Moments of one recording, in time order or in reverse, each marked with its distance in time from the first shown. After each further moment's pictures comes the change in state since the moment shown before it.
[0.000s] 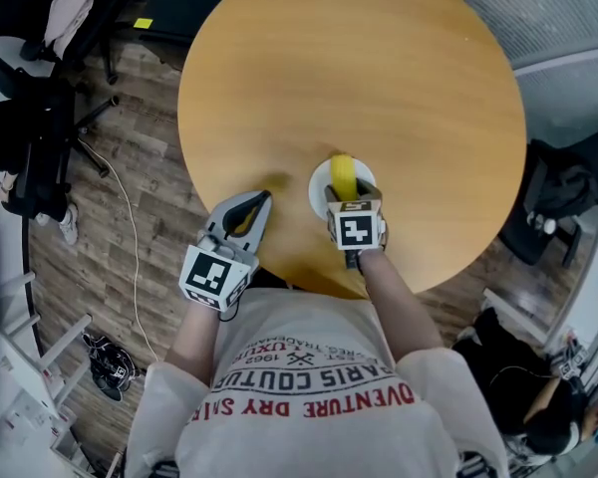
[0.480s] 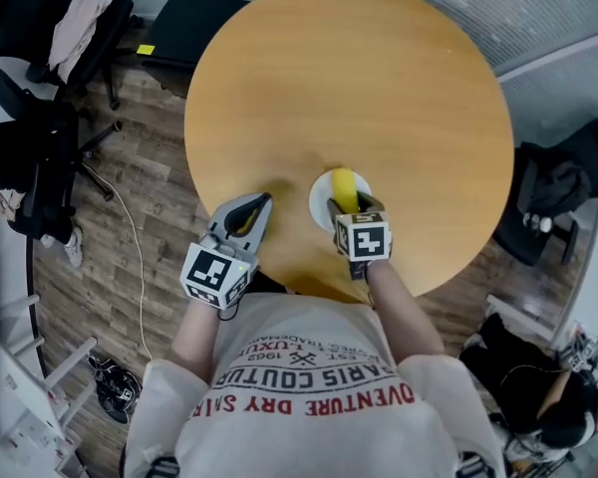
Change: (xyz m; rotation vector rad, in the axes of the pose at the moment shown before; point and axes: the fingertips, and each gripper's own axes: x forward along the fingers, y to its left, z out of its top) left arm -0.006 0.006 0.027 0.034 -0.036 -0.052; right arm -0.035 0.007 0.013 0.068 -0.070 0.052
